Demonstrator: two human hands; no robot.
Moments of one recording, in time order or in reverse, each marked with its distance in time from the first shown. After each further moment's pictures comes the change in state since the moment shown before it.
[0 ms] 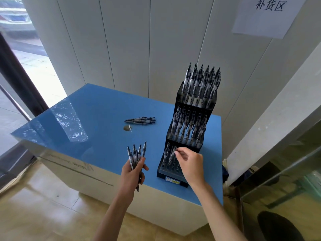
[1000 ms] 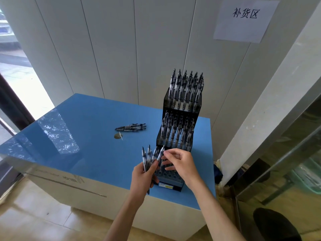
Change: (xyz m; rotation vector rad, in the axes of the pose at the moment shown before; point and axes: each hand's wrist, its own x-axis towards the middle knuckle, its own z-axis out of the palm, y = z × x) left_hand -0.002 0.008 0.057 0.114 -0.129 0.042; right_hand 0.010 -0.027 -0.024 0.581 -0.272 0.429
